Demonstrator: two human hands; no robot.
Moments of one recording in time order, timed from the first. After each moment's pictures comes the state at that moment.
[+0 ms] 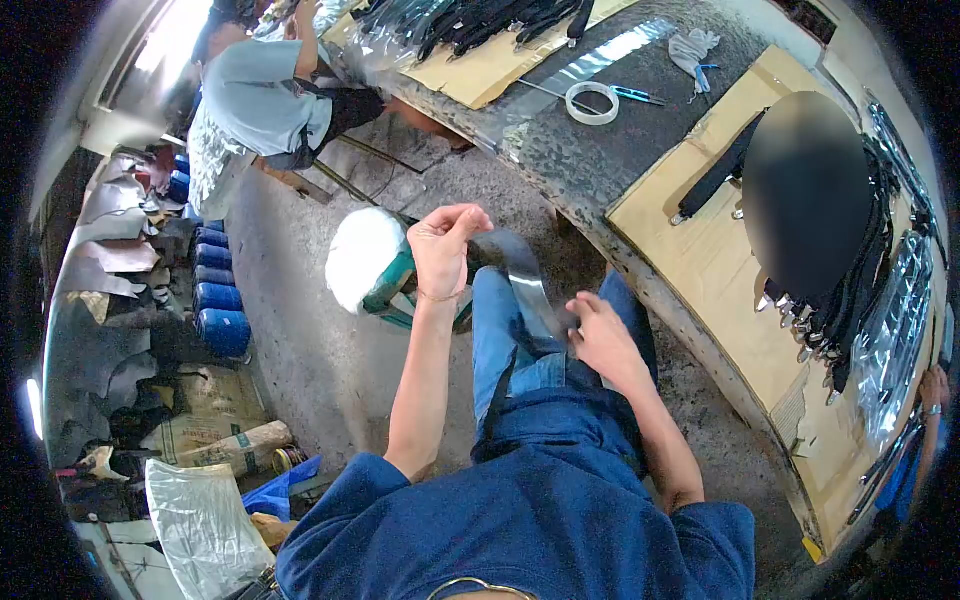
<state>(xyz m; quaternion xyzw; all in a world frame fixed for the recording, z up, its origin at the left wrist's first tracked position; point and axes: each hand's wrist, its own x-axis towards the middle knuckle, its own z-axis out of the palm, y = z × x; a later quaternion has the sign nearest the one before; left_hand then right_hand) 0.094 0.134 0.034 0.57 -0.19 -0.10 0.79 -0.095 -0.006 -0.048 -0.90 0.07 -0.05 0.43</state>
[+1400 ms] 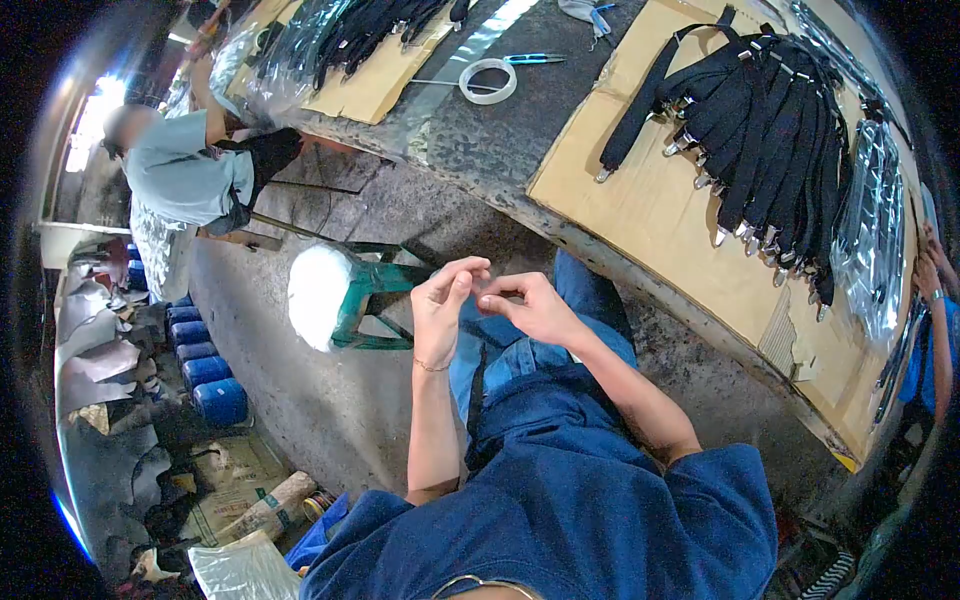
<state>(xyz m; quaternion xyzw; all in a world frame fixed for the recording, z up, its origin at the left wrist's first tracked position) 0.018 0.113 0.020 0.61 -0.13 -0.25 0.73 -0.070 -0.004 -0.026 -0.61 0.13 -0.01 0.78</state>
